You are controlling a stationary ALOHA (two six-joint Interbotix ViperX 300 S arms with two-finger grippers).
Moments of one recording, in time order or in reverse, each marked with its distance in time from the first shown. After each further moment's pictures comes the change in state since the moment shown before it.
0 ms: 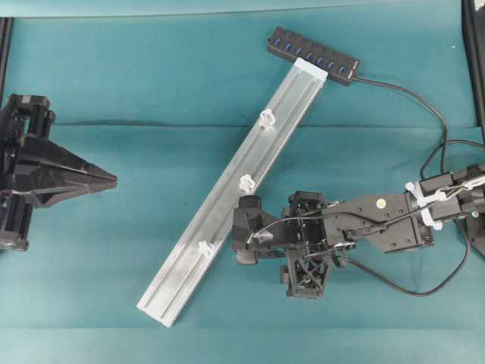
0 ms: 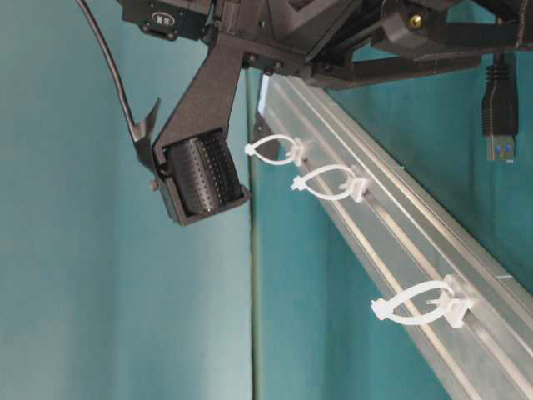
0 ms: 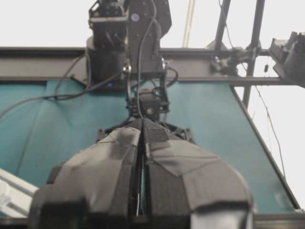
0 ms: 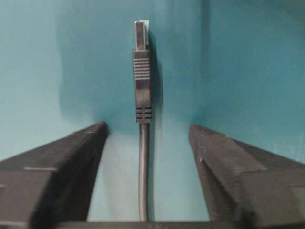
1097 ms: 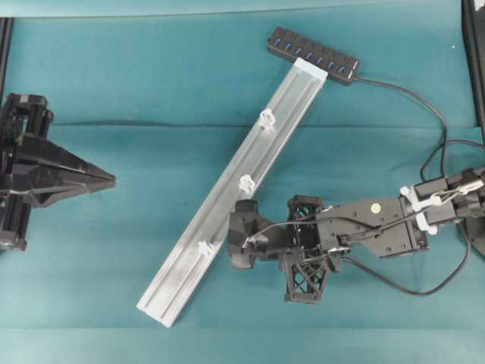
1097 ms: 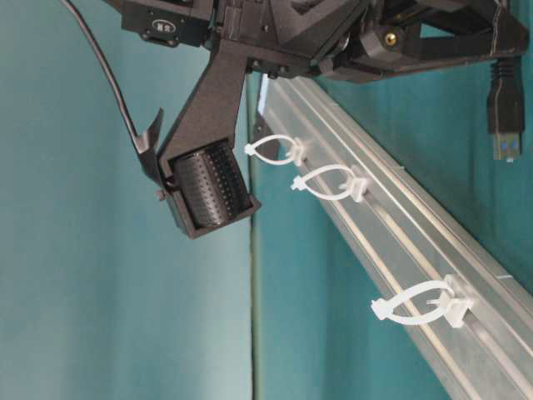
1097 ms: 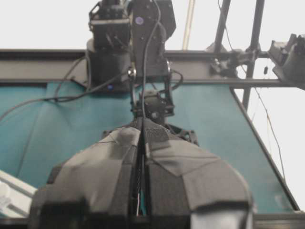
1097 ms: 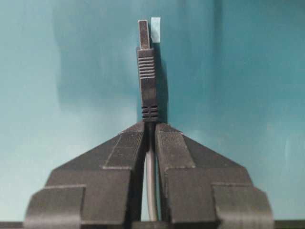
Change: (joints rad) left arm 0.000 -0.006 0.002 -0.002 0.000 0.000; right arm 0.017 -0.002 -0.038 0.008 0.118 0.011
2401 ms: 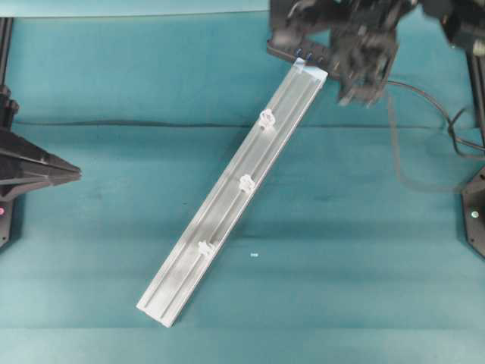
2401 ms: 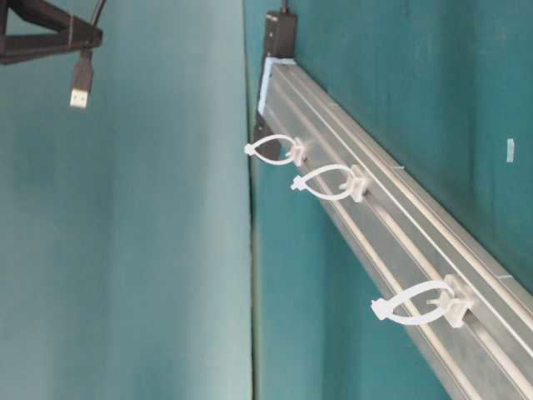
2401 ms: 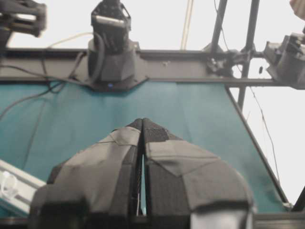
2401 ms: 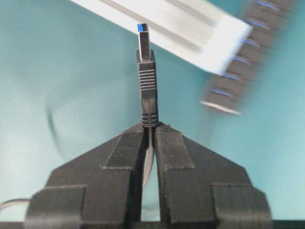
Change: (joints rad) left arm 0.000 -0.114 -0.035 0.000 0.163 -0.011; right arm -0.652 -0.307 -0.311 -0.104 0.571 -0.686
